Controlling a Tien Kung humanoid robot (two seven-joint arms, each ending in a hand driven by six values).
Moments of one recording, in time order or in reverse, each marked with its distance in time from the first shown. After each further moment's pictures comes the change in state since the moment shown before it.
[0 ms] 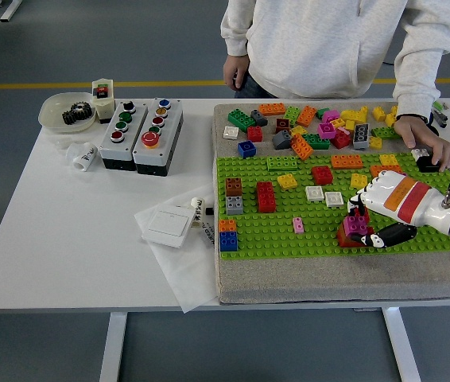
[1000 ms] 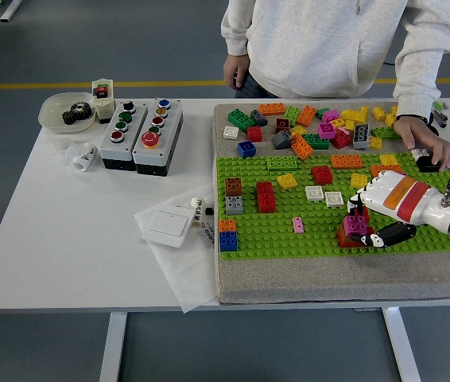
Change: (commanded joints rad) left arm 0.002 -0.001 -0.010 0.000 0.014 -0.001 0.002; right arm 0.005 0.003 0.006 0.004 0.007 0.031 -0.005
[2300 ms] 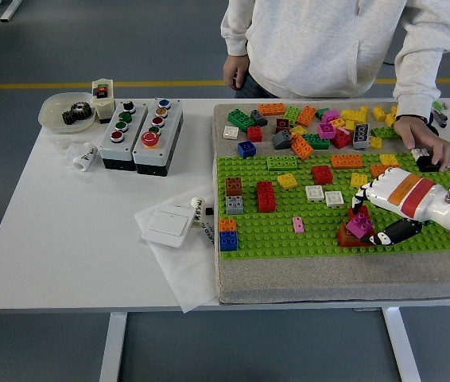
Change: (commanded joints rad) left arm -0.001 0.003 0.017 0.000 -0.016 -0.001 -0.003; right arm 0.000 -0.009 0.021 0.000 -0.009 0.048 -0.032
